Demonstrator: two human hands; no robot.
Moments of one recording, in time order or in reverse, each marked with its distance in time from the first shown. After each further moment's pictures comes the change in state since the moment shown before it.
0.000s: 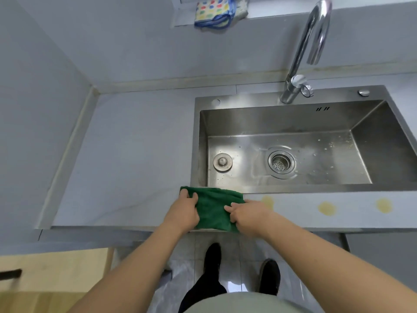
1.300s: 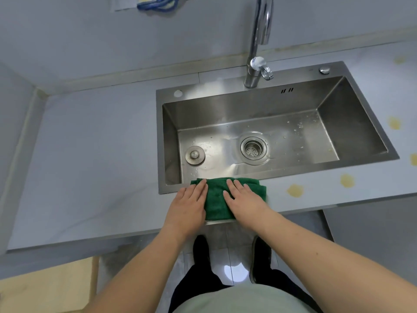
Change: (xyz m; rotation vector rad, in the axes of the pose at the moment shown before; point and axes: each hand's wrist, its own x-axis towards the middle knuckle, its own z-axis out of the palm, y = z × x) left_hand 0.015 0.071 0.040 0.449 0.141 0.445; right_hand -0.033 0.045 0.037 0.019 0.151 0.250
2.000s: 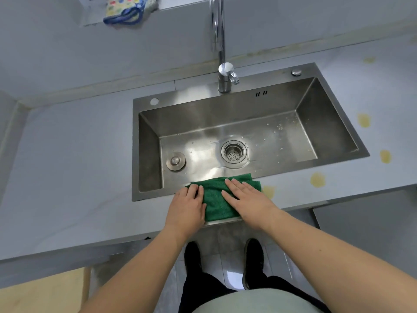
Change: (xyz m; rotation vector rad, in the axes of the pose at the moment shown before) left_hand 0.040 0.069 -0.004 0.005 0.147 -0.083; right_hand -0.042 0.086 0.033 0.035 0.124 -0.075
